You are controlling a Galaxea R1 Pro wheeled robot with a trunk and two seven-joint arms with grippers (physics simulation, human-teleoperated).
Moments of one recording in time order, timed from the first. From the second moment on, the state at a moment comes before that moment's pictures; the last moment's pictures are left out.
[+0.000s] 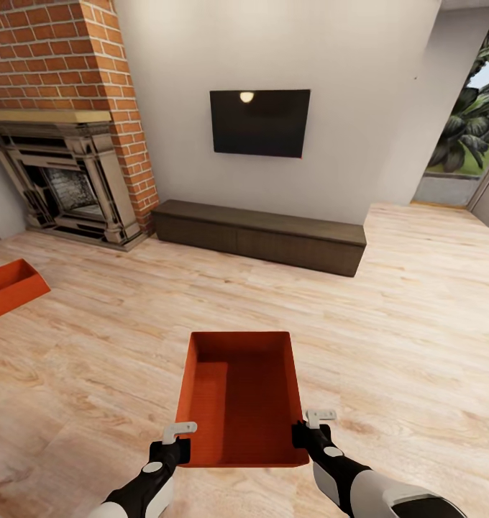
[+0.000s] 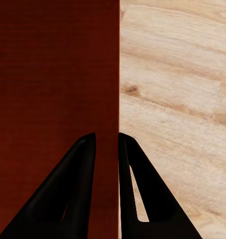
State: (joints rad) left arm -0.56 -0.08 -0.16 -0.22 0.18 -0.14 0.17; right arm -0.71 0.10 0.09 0.01 -0.07 -0.28 -0.06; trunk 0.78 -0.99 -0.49
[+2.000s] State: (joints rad) left arm -0.56 -0.09 -0.16 -0.21 0.18 -0.14 0.17; right arm -0.71 0.10 0.09 0.01 -0.07 -0.28 -0.06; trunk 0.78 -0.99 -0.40
